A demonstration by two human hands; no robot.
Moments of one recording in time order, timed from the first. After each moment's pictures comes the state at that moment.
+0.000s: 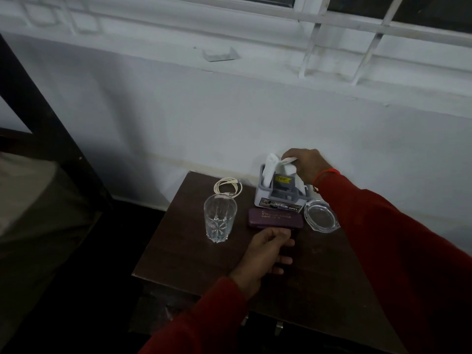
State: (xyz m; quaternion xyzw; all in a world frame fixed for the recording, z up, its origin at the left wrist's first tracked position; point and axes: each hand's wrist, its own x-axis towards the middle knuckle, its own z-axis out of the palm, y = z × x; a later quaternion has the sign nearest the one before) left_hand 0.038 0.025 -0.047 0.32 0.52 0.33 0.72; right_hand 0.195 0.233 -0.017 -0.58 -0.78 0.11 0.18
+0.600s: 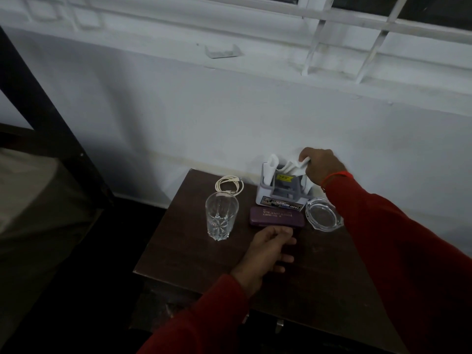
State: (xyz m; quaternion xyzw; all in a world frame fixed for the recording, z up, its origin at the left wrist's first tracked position) left_hand 0.039 0.025 -0.049 0.32 0.51 0.34 0.72; right_hand 0.210 0.223 -0.014 -0.66 -0.73 0.06 0.14
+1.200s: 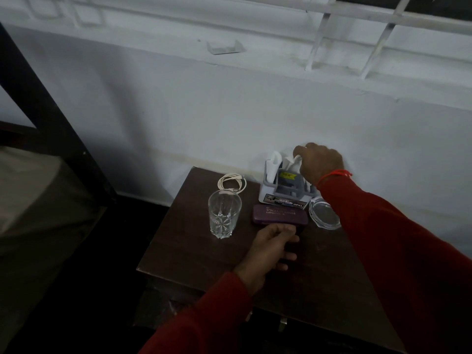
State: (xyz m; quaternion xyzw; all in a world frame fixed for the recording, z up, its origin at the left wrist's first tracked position) left_hand 0.038 0.026 -0.050 0.32 0.52 0.34 0.72; right_hand 0.188 0.213 -0.013 -0.62 -0.77 -0.13 0.04
